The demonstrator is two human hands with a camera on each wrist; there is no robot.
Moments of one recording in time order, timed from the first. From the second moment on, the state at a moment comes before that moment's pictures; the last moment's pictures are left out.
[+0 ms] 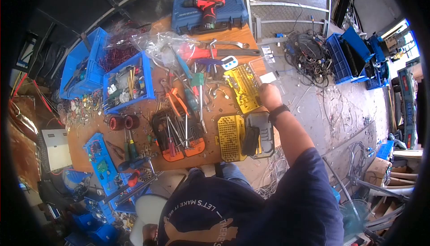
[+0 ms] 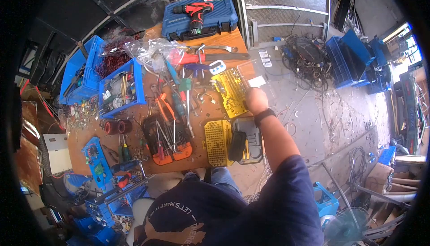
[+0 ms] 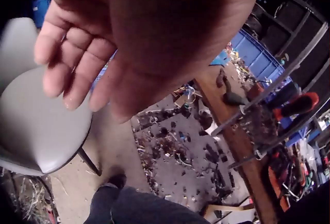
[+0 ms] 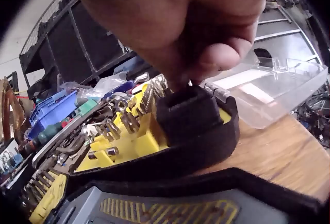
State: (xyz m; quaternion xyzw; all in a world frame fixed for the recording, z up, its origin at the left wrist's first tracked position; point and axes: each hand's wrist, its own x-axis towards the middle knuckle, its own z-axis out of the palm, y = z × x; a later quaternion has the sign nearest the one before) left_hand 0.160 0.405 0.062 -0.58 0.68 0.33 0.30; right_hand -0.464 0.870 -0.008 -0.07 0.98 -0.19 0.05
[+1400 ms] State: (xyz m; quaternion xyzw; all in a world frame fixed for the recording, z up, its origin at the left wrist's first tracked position) left_hand 0.204 0.352 0.000 -0.16 0.94 0.17 0.26; right_hand -0.459 0.883 -0.011 0.01 0.92 -0.39 0.01
